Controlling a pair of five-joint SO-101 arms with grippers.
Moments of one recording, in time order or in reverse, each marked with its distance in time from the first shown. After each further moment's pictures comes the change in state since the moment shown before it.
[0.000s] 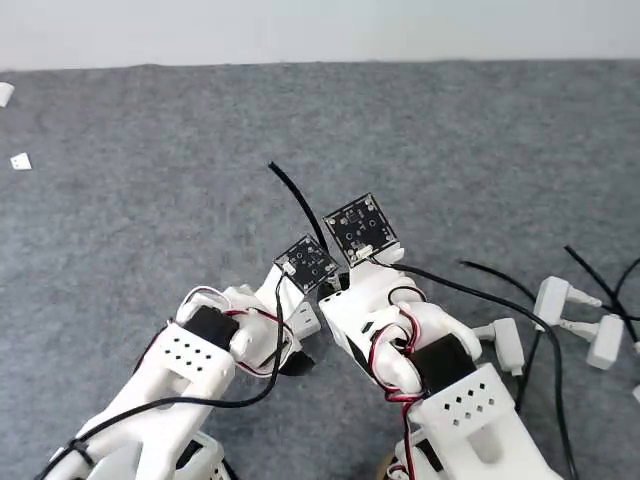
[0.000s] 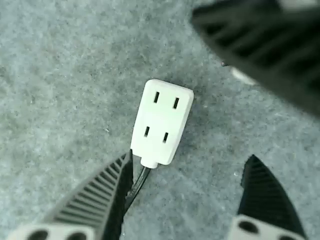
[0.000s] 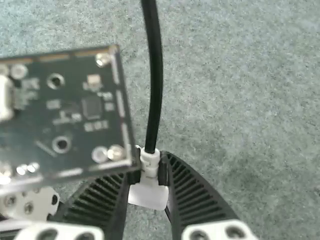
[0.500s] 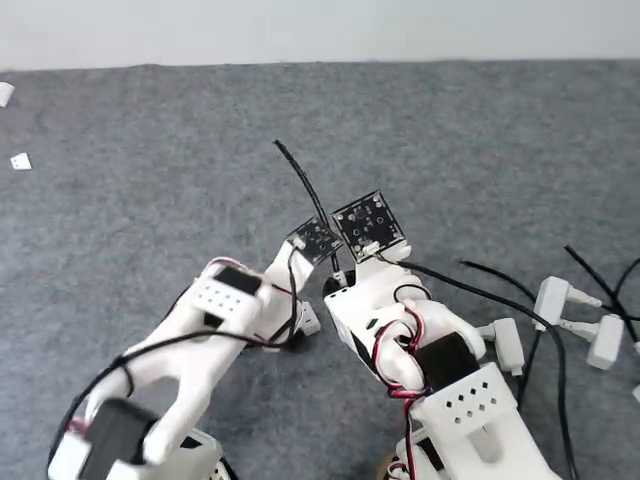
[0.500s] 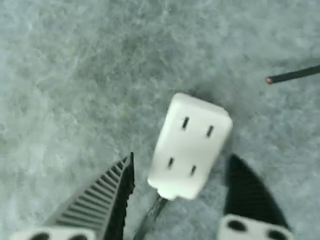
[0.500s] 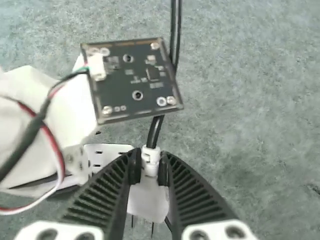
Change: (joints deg) left arm -2.9 26.0 -12.8 -4.2 0.1; right arm 2.0 0.0 0.0 0.0 0.0
